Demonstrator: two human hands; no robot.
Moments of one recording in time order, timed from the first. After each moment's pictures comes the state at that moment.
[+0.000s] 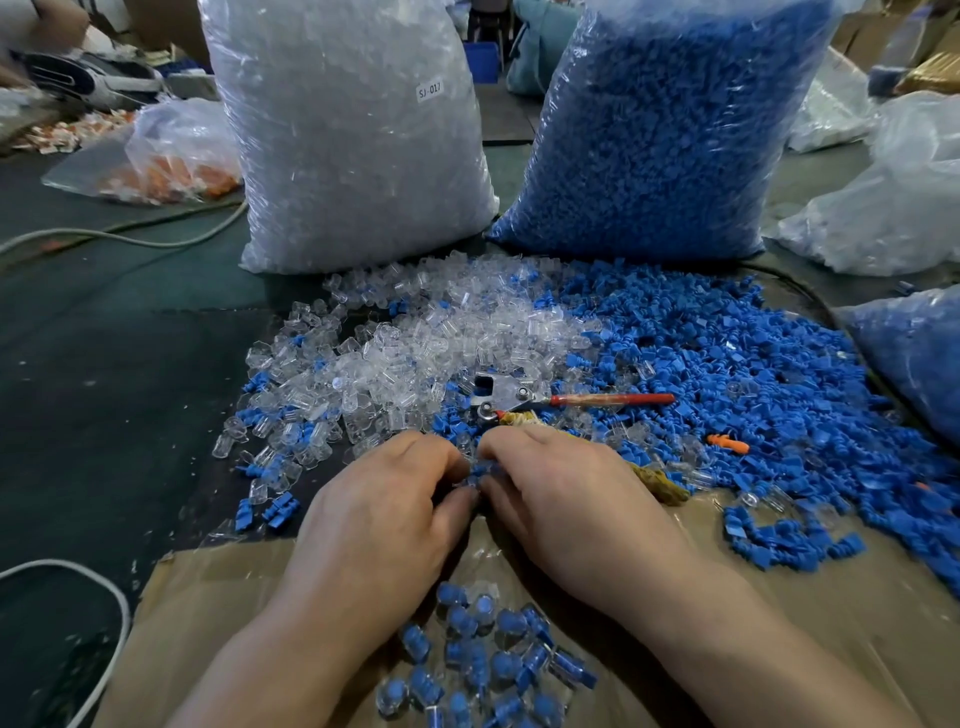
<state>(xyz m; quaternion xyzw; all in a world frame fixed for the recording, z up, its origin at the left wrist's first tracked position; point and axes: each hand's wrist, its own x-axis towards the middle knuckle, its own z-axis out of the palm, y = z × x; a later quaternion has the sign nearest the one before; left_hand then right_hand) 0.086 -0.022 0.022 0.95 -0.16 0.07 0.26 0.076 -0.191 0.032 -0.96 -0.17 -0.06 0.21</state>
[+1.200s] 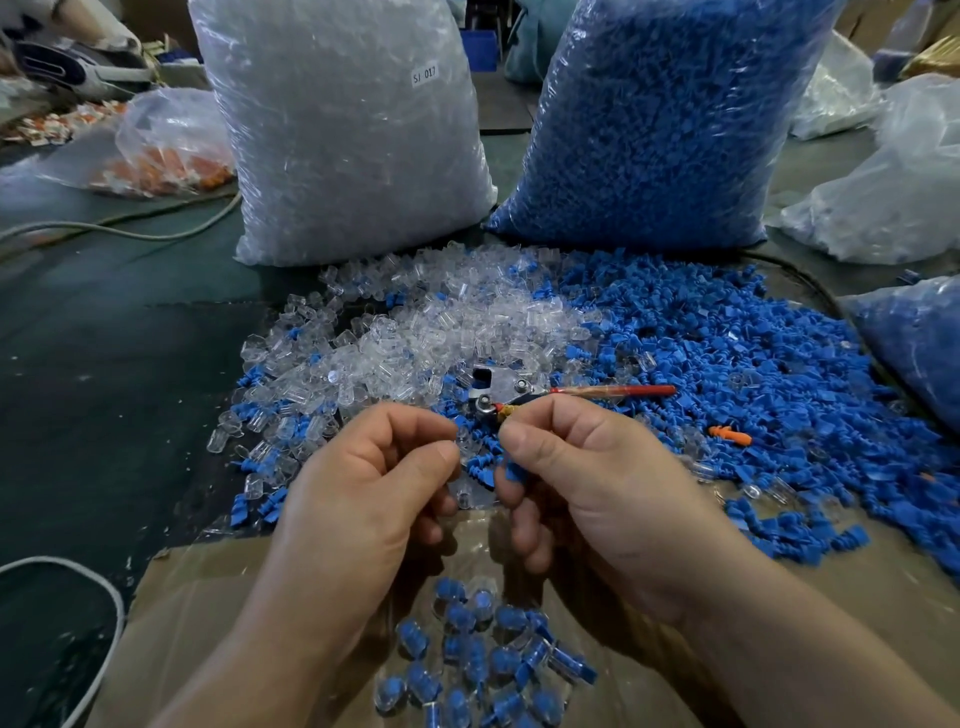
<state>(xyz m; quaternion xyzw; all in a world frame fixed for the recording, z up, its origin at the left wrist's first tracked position) 0.079 -0.019 0.022 0.72 -0.01 -0.04 0.69 0.064 -0.194 0.048 -0.60 0.06 0.16 0.78</state>
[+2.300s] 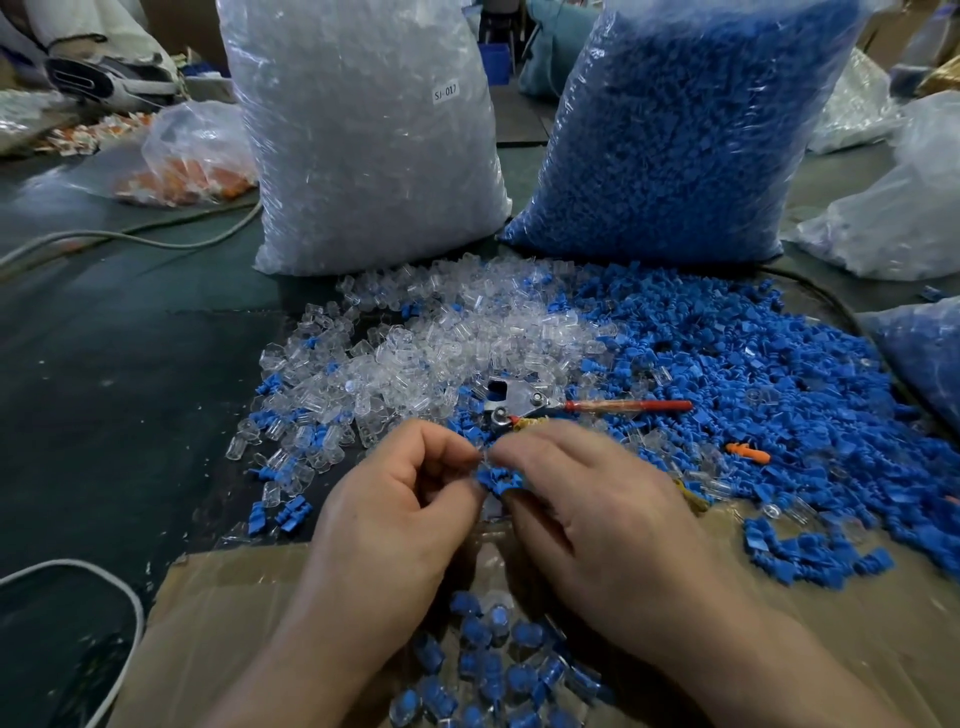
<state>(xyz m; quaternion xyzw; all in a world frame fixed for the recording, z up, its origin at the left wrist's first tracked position) 0.072 -0.021 0.020 0.82 -0.04 0.00 0.57 0.053 -0.193 0.042 -0.94 -0.17 -0.13 0.25</state>
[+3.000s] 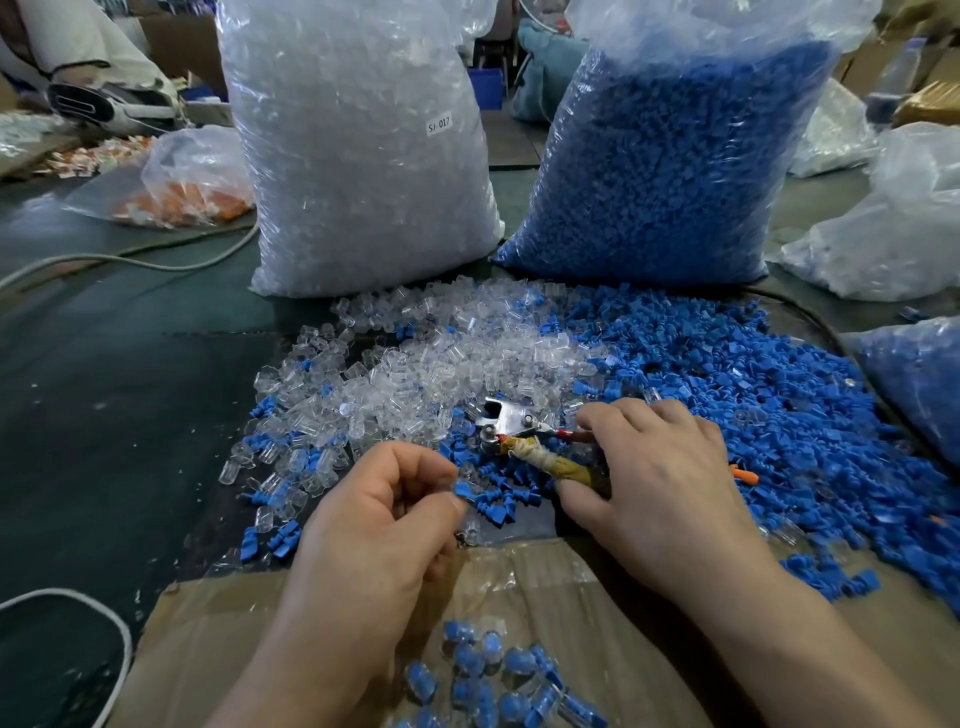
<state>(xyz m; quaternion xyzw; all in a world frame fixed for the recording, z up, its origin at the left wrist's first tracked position) 0.078 -0.019 0.027 0.75 0.01 -0.05 0.65 0.086 -0.228 0.037 -0.99 0.00 -0.07 0.08</state>
